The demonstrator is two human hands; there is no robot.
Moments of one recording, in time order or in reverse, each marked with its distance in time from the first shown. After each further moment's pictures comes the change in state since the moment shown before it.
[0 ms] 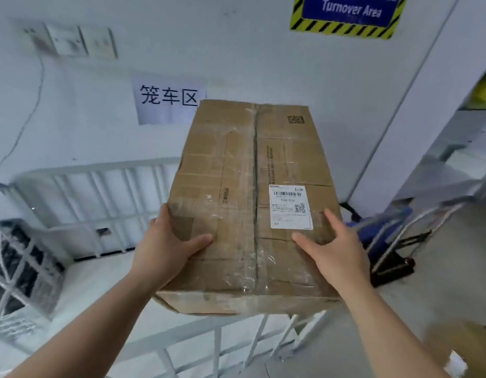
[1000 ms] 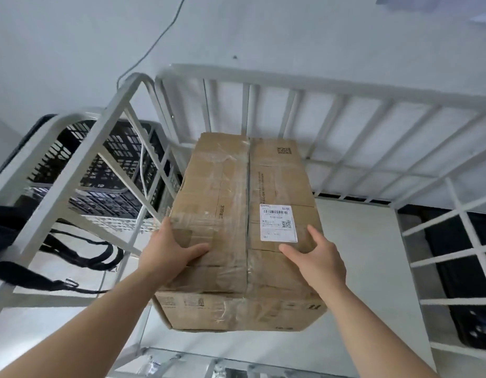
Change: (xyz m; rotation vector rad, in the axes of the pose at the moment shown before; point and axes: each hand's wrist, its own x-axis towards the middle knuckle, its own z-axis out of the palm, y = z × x) left_hand 0.187 -0.482 -0.127 0.207 -0.052 -0.705; right_hand -0.007 -0.161 0.571 -0.122 -0.650 0.054
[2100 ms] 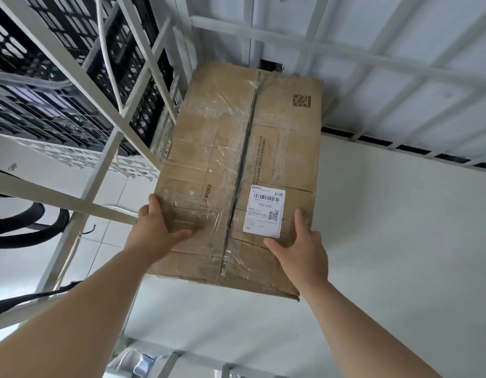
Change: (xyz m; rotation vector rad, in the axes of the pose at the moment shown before) left_hand 0.230 -0.224 0.194 0.141 -0.070 -0.113; right_hand 0.142 0.107 0.316 -0.319 -0.171 -0.064
